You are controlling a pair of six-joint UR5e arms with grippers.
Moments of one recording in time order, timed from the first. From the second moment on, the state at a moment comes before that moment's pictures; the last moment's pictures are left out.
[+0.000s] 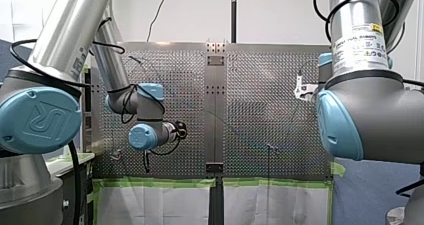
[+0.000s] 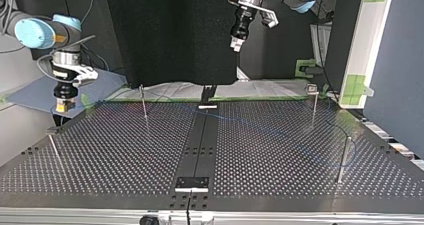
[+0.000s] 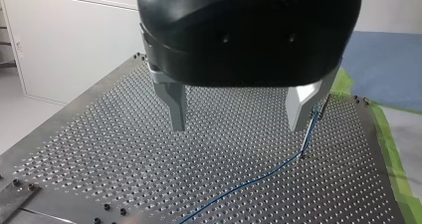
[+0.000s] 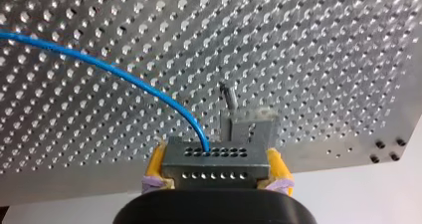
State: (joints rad) left arm -0.57 -1.92 -2.42 -1.98 -1.84 -1.81; right arm 1.61 -1.17 1.79 -0.72 1.43 1.67
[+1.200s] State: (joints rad) left arm -0.57 -1.92 -2.42 -2.02 -1.84 -1.79; right arm 1.55 -1.22 1.80 -0.79 1.41 1.76
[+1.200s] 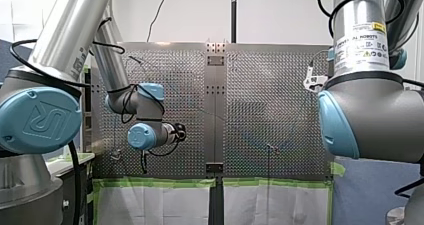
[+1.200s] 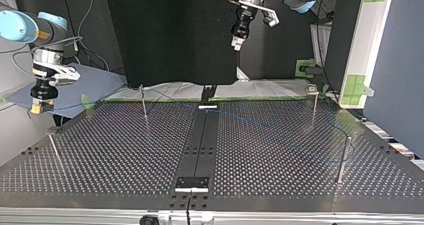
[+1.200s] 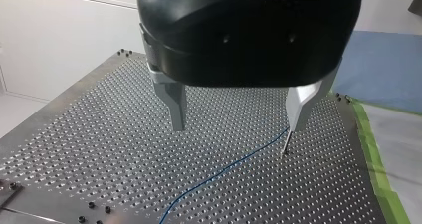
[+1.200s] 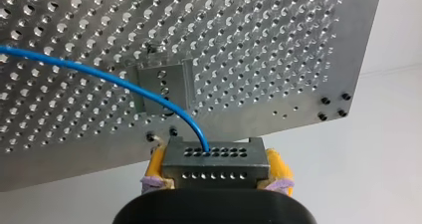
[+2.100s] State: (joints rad) left arm -0.57 -1.92 -2.41 -2.02 -1.84 -1.79; right arm 1.57 -1.13 1.62 -0.58 1.37 1.75
